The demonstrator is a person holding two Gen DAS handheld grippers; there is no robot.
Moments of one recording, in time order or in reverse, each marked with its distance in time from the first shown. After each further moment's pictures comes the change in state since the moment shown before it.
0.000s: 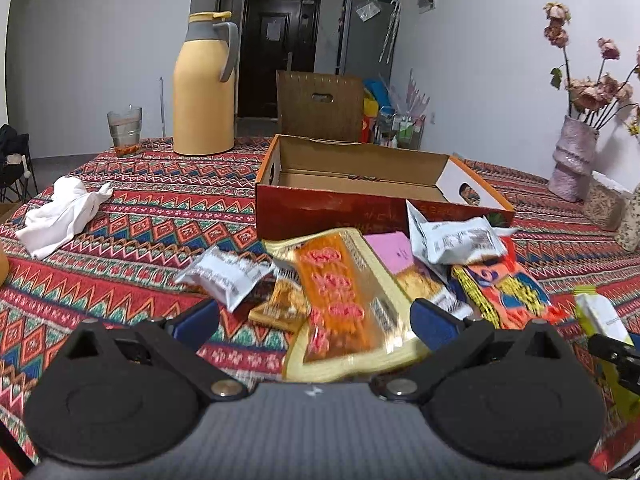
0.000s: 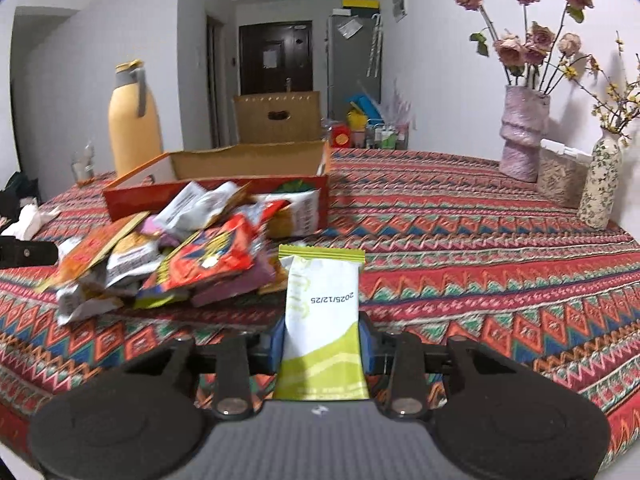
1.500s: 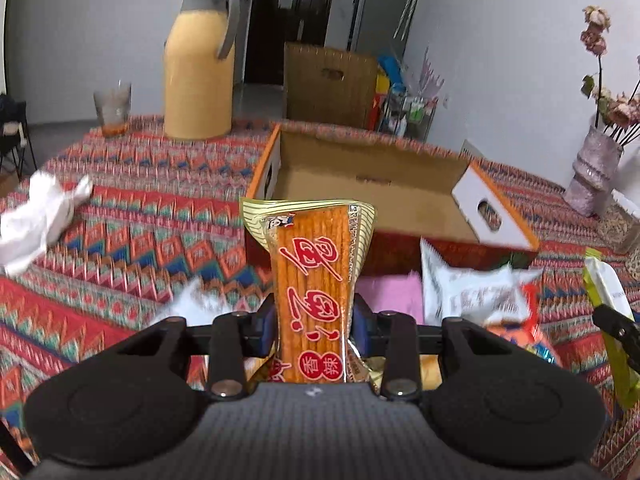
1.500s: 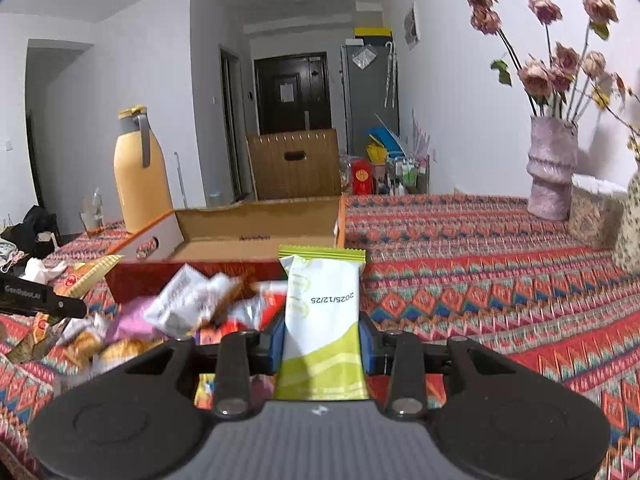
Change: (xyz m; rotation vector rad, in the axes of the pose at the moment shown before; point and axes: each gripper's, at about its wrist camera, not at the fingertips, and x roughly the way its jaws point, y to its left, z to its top) left arm 0.047 0.001 0.061 -0.061 0.089 -0.004; right arm 0.043 -0.009 0.063 0.014 -0.112 0.085
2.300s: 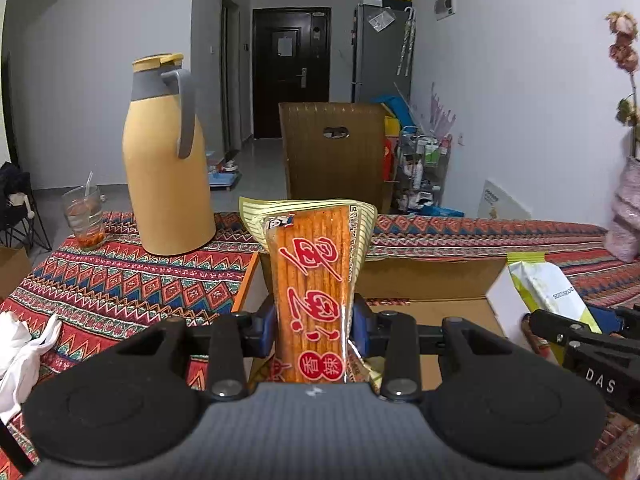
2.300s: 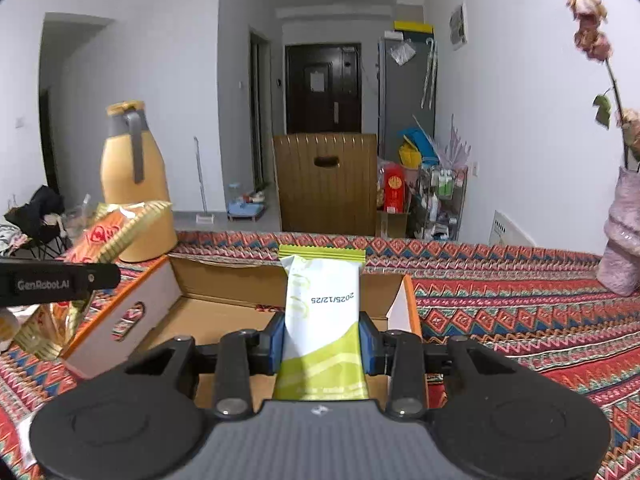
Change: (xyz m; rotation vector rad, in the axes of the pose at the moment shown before) left arm 0.105 -0.043 0.115 0.087 -0.136 0.097; right arm 0.162 0.046 0.117 -0.079 0.060 0.046
